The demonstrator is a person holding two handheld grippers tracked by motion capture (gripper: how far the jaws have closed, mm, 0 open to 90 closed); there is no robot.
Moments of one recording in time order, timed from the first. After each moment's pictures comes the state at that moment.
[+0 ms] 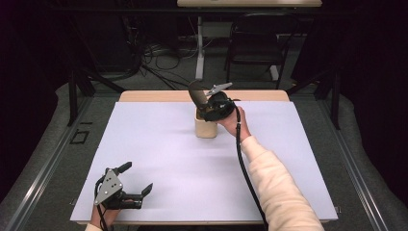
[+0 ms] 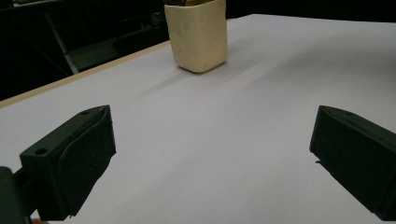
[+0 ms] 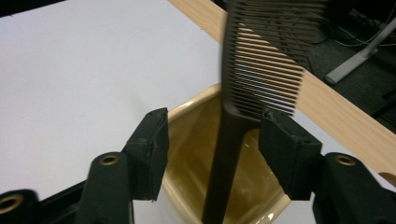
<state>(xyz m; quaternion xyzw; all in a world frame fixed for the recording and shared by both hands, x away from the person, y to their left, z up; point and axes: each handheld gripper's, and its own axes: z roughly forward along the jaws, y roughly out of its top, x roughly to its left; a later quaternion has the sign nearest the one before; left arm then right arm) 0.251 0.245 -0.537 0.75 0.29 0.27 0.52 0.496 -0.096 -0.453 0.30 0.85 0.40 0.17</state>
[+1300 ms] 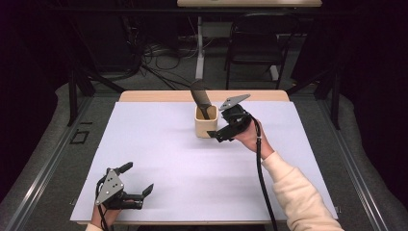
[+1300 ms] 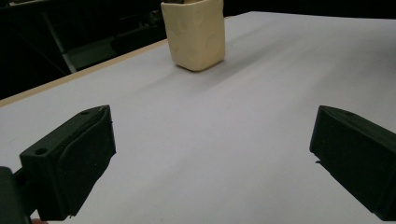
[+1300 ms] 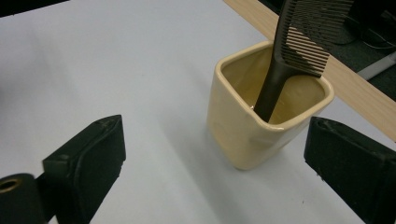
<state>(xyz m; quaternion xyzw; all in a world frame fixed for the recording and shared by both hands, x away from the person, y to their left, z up) 0.252 0.243 -0.538 0.76 0.29 0.27 0.52 0.429 -0.135 -0.436 0.26 0.87 0.40 0.14</state>
